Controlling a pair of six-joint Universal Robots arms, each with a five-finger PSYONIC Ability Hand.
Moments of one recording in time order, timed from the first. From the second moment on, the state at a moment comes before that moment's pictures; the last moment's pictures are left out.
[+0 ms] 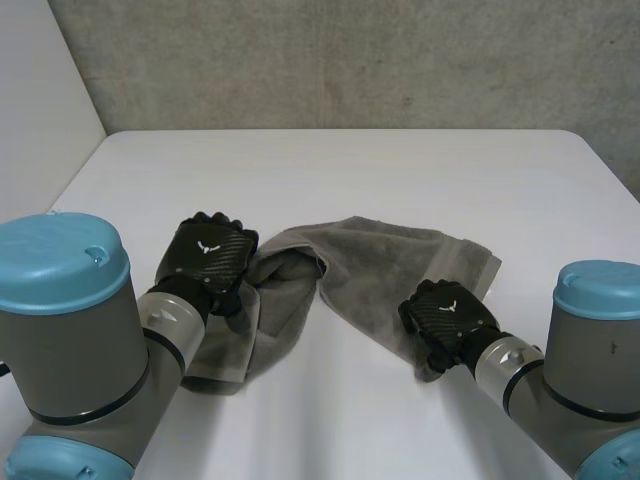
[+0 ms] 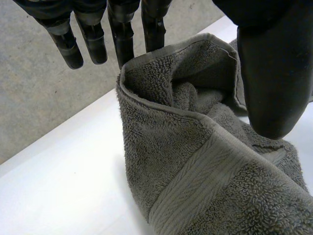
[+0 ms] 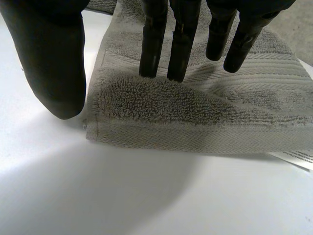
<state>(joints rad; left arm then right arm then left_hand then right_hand) 4.09 -1.83 -1.68 3.23 -1.74 3.37 1.97 -1.15 1.84 -0.19 1.34 2.76 0.41 0.40 0.21 0.22 0.19 0.66 0.66 0.17 0.22 0.49</state>
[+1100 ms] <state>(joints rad) 4.10 -1.80 -1.69 3.22 -1.77 3.36 1.81 -1.31 1.67 -0.08 1.21 2.80 0.41 0.39 0.21 0.22 0.18 1.24 1.31 0.17 0.22 1.15</state>
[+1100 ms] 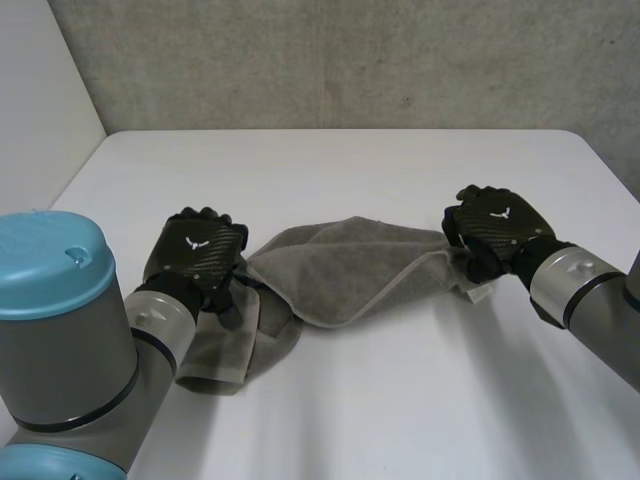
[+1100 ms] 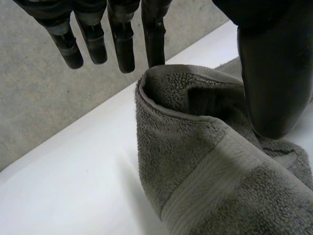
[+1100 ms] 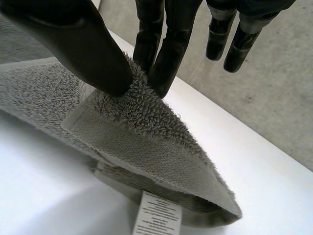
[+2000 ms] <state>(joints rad) 4.01 -1.91 -1.62 3.13 -1.99 3.01 1.65 -1.18 1.34 -0.08 1.29 2.88 0.34 0.30 0.21 0.22 0.10 1.25 1.33 0.17 0.22 1.15</state>
